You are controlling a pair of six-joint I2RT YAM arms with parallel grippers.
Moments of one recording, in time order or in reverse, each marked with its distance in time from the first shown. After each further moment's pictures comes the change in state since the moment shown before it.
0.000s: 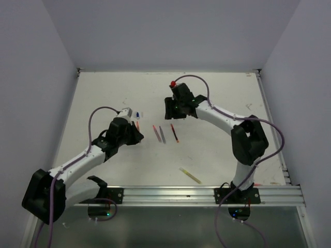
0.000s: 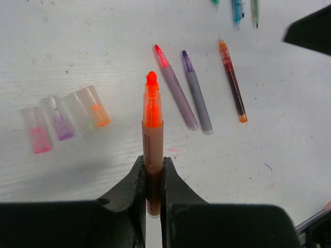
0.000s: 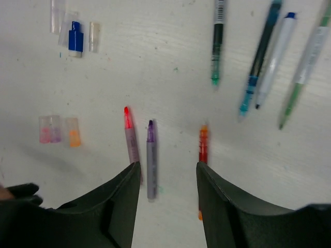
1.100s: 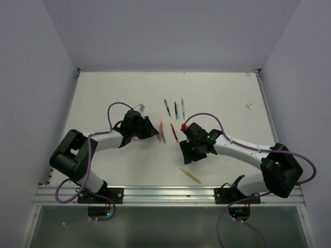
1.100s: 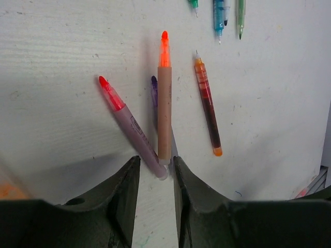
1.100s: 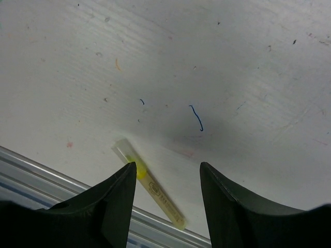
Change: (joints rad) left arm 0.000 0.518 0.124 0.340 0.203 -0.153; right arm 0.143 -0.501 -0.628 -0.192 0.004 -0.012
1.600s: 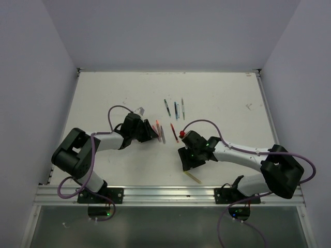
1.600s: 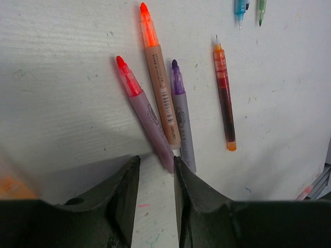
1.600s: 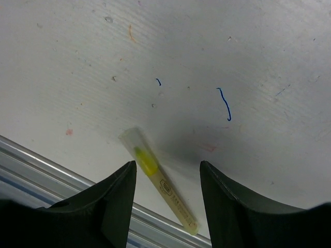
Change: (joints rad) left arm 0.000 0.036 -0.045 0.047 0.011 -0.015; right arm 0.097 -0.016 -0.101 0.093 -0.015 0.063
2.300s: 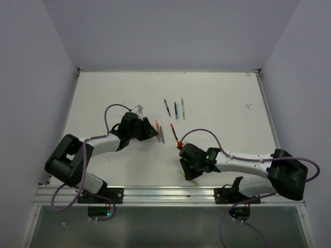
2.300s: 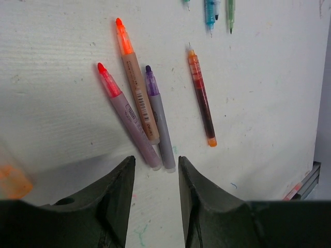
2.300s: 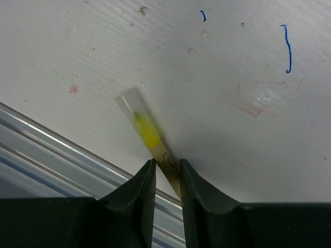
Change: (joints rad) left arm 0.000 -0.089 -0.017 -0.012 -0.002 0.004; right arm 0.173 -0.075 -0.104 0.028 0.044 0.104
